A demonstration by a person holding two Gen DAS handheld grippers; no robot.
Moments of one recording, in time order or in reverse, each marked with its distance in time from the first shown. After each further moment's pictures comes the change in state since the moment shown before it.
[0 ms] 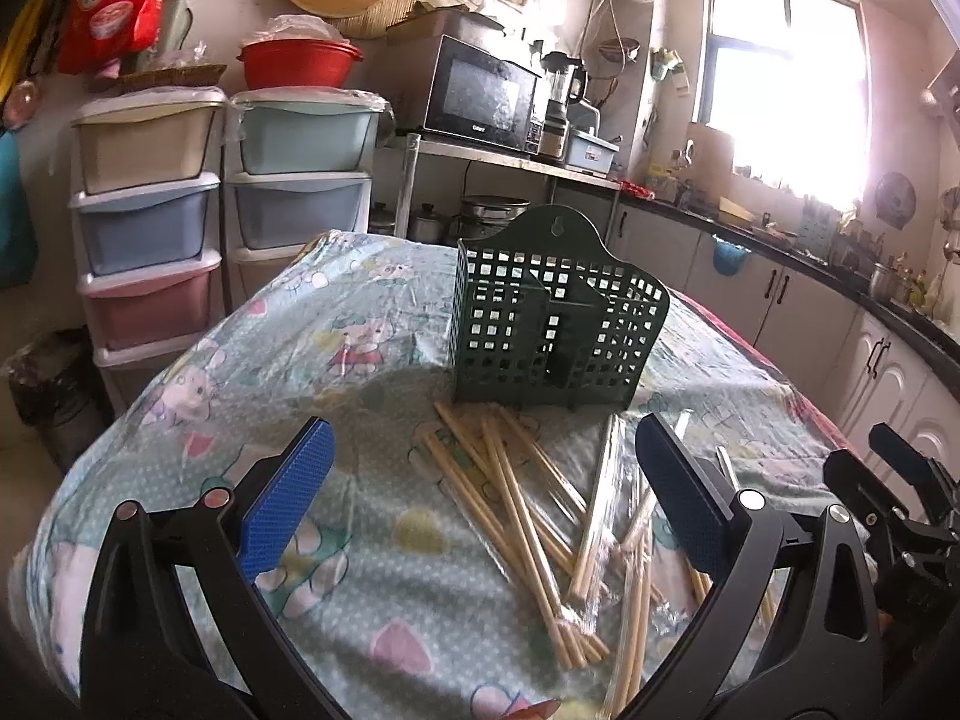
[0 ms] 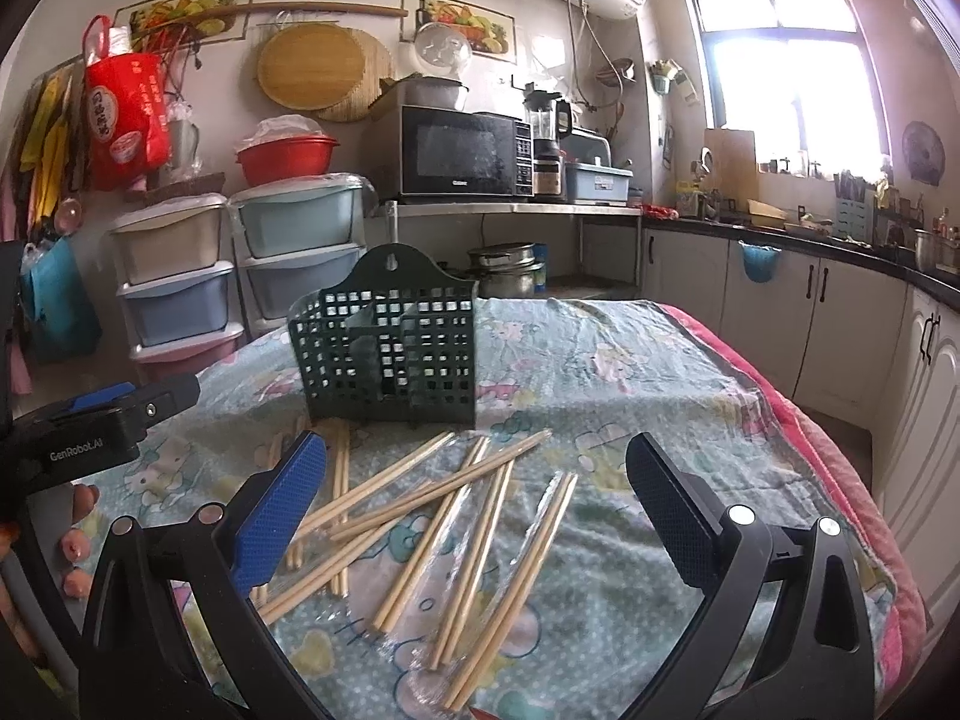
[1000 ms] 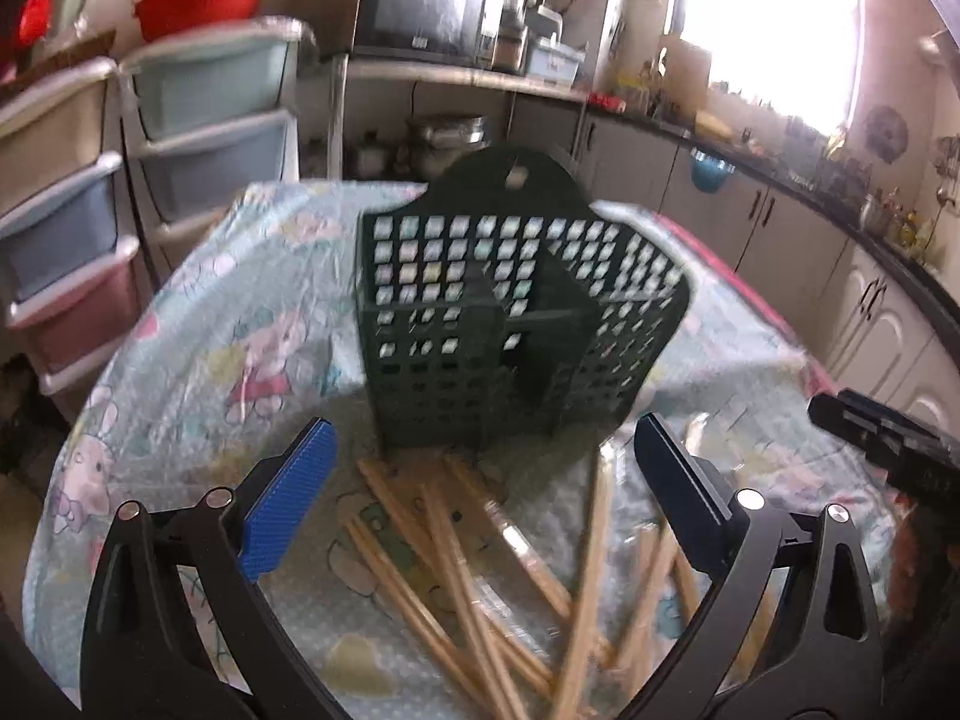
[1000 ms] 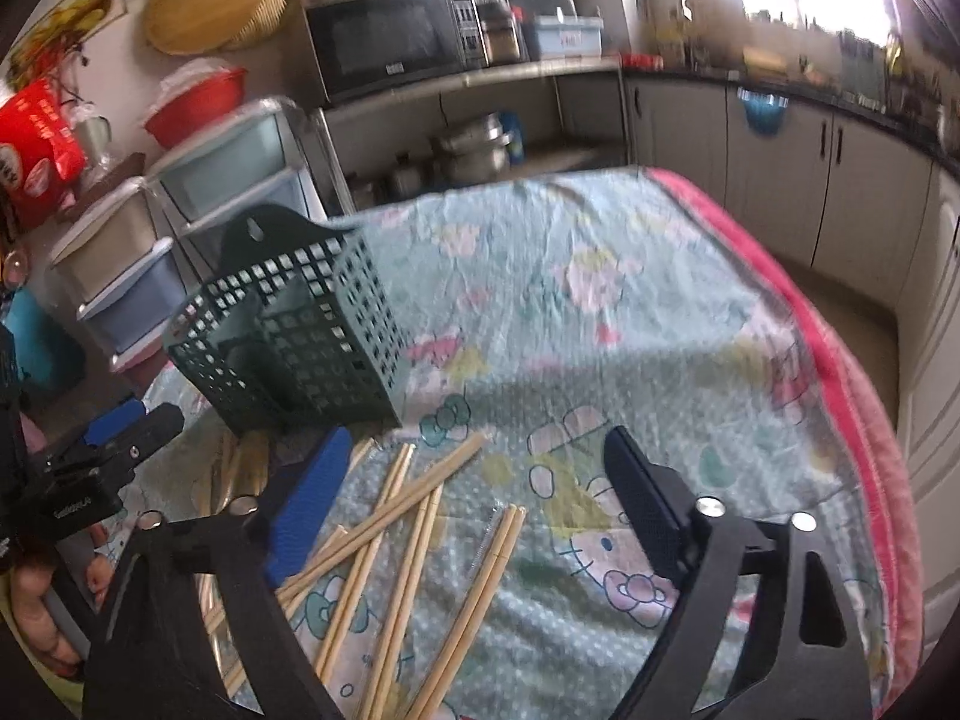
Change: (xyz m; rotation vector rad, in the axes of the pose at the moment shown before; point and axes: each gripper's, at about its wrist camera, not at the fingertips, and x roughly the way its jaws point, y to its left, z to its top) left arm 0.116 -0.019 0.040 0.081 0.259 -0.083; right arm 0.121 -0.079 0.043 0.190 0.379 0.052
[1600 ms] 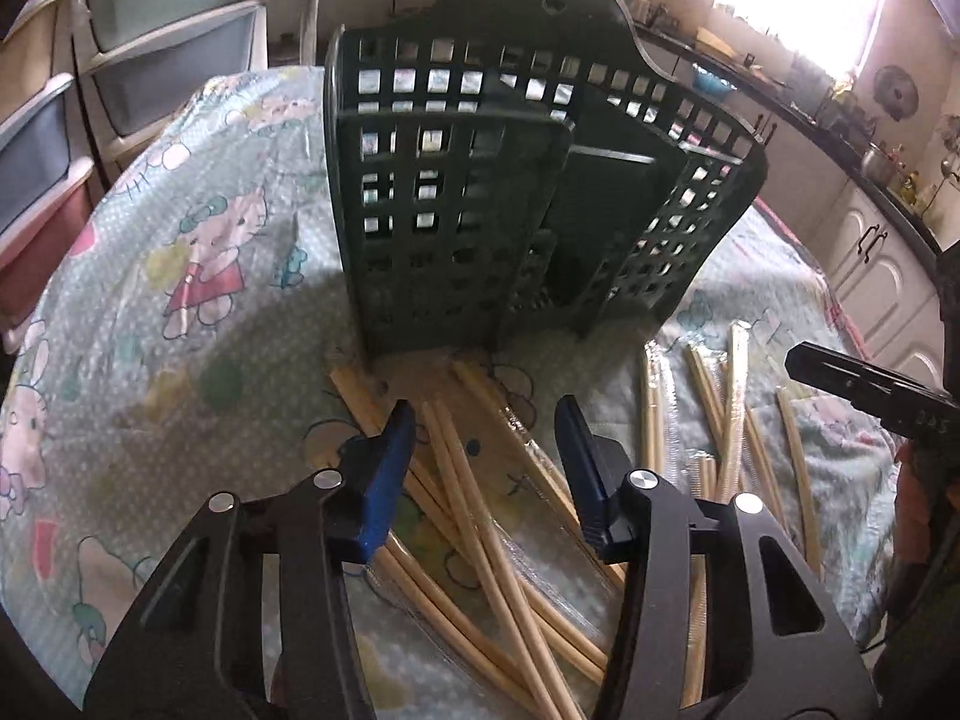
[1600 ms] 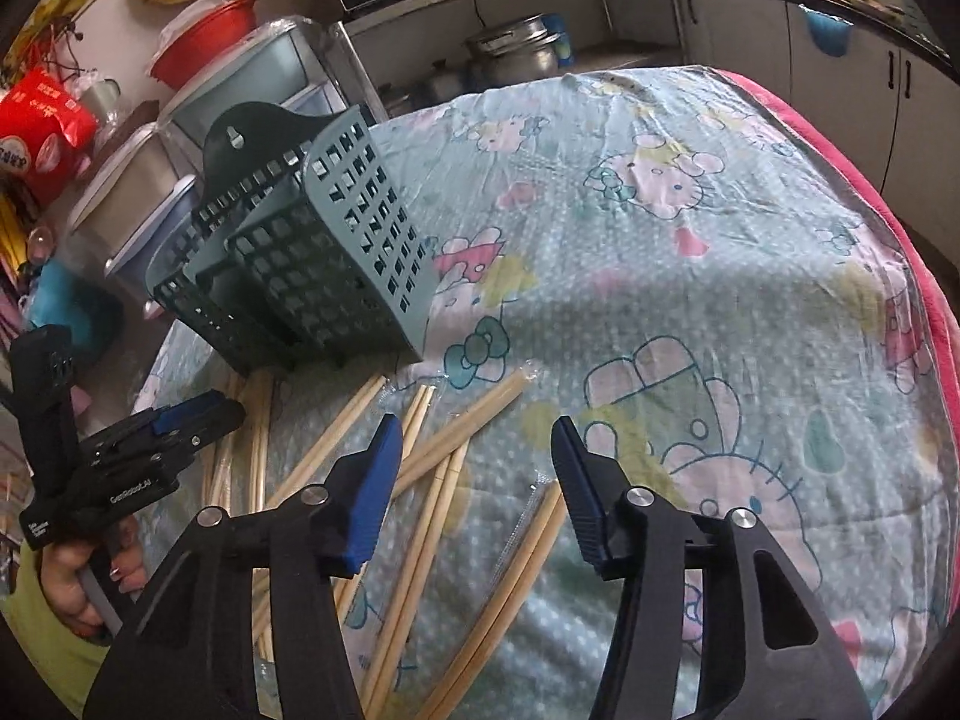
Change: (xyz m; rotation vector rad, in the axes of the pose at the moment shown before) left arm 0.054 0.015 -0.020 -0.002 0.238 -0.066; right arm 0.060 -0.006 -0.001 -0.006 0.217 0.138
